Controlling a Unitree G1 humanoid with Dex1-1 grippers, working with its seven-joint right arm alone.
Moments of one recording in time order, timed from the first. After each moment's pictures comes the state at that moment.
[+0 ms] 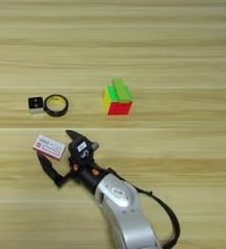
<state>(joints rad) 0.13 -0.17 0.20 0.01 0.10 -0.04 0.54</state>
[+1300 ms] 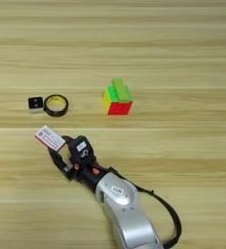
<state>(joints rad) 0.11 -0.18 0.20 0.04 0.05 -0.02 0.51</state>
